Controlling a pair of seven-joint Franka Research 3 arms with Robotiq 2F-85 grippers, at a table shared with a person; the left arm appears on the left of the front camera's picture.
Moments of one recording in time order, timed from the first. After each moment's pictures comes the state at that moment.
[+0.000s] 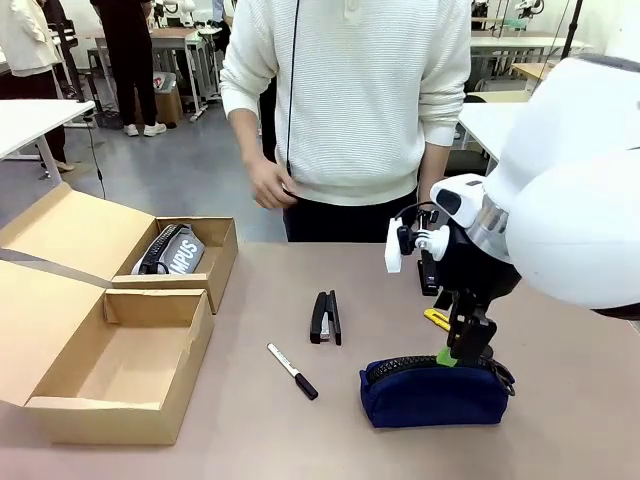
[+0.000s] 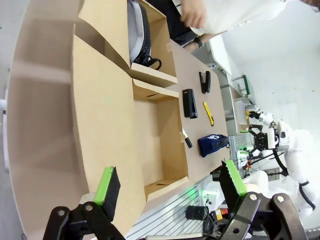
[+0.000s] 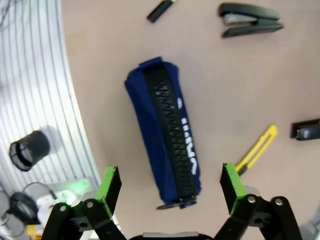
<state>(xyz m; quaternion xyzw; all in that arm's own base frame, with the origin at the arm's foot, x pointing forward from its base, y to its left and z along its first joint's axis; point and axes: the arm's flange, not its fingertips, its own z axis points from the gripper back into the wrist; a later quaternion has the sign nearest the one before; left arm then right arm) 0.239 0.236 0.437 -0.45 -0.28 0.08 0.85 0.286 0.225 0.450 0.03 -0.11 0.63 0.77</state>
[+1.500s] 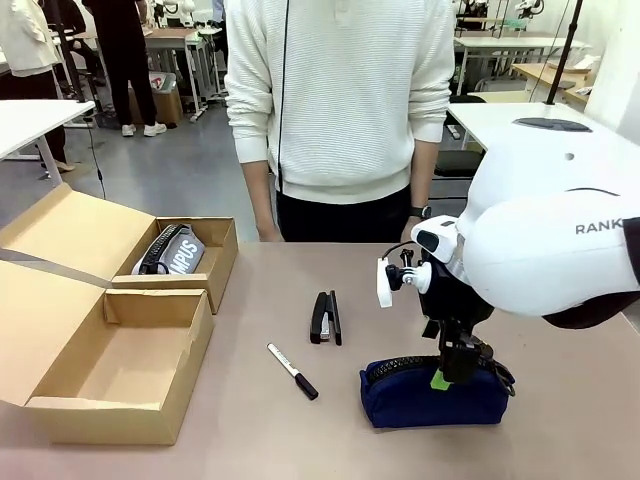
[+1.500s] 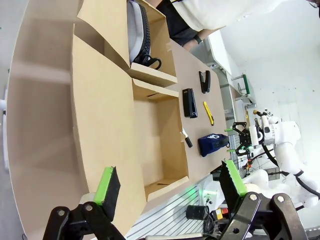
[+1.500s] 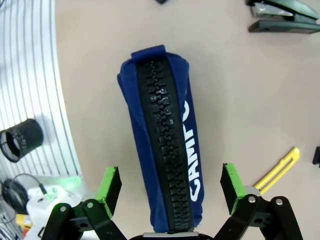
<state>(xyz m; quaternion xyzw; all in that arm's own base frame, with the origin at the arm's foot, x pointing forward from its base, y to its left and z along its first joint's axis) 0.239 0.236 0.437 -0.45 -0.28 0.08 0.85 0.313 0.229 0.385 0.06 -0.06 0.67 0.74</state>
